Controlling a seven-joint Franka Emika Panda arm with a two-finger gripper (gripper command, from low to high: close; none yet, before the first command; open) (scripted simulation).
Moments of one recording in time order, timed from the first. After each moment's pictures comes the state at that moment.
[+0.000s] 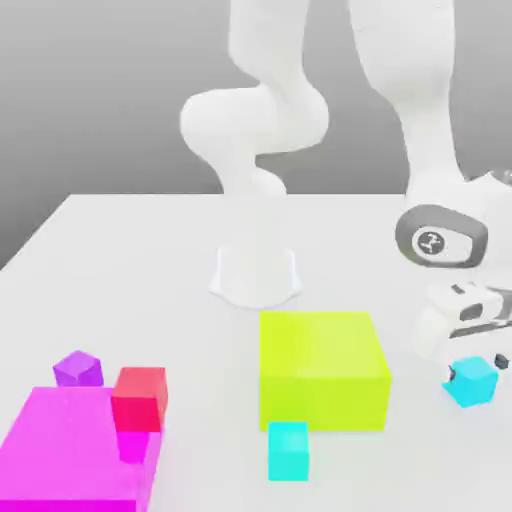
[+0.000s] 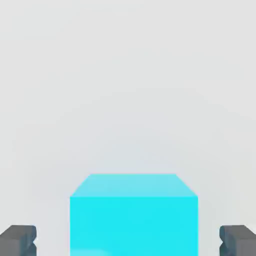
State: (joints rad) arm 0.34 0.40 0.37 -2.55 -0.58 2.89 1.75
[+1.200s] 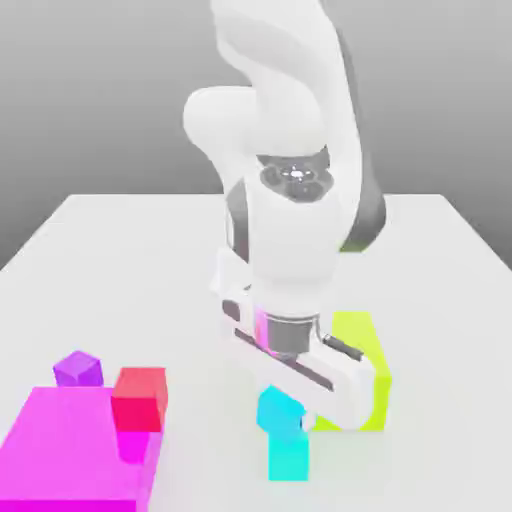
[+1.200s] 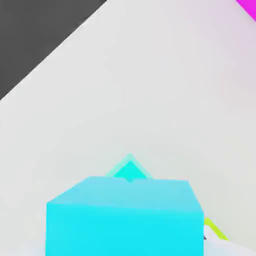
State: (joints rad) arm -0.27 0.19 0.32 -2.63 -0.18 2.80 1.76
